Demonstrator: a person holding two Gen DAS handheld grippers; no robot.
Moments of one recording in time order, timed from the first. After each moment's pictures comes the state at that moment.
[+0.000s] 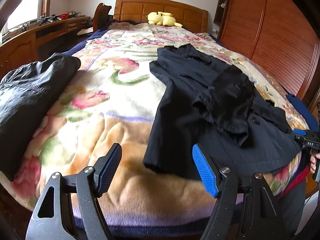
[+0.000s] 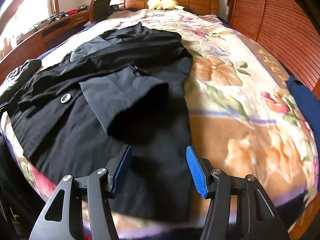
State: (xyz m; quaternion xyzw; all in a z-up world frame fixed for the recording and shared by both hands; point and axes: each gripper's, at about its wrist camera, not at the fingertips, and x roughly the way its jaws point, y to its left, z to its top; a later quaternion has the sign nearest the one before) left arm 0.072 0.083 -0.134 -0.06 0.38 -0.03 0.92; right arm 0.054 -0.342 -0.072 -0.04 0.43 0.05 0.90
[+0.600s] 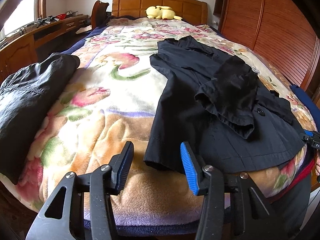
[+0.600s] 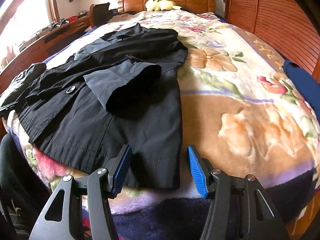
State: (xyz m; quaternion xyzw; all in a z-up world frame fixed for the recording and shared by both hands) left arm 0.080 0.080 -0.138 -0.04 0.40 -0.03 0.92; right arm 0.017 -0.361 -0.080 0.00 0.42 0.07 0.91
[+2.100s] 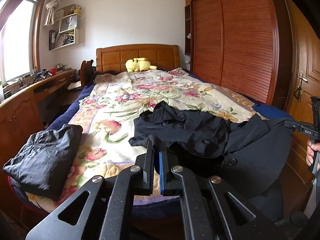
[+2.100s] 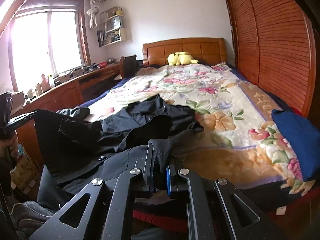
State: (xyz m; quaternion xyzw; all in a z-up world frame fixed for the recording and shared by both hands) left arm -0.050 0.039 0.023 0.01 0.23 -0.09 0.97; right arm -0.120 -0.382 0.053 0.03 0.24 0.13 0.96
